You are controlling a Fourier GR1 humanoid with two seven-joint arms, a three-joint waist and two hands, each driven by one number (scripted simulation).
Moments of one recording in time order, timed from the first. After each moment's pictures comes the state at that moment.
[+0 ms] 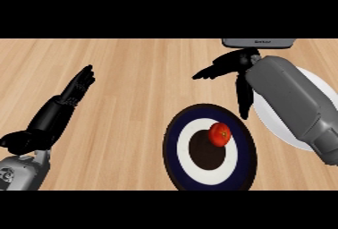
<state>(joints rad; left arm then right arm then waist) -0.21 0.47 -0.21 -1.61 0.18 0.00 -0.07 -1.11 -0.39 0.58 -0.64 0.20 0.99 -0.06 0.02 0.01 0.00</state>
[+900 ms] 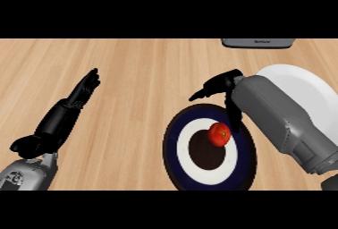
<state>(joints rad) -0.19 0.40 -0.20 -1.62 0.11 -0.01 -0.07 -1.04 -0.31 0.71 -0.58 0.38 0.94 -0.19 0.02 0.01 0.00</state>
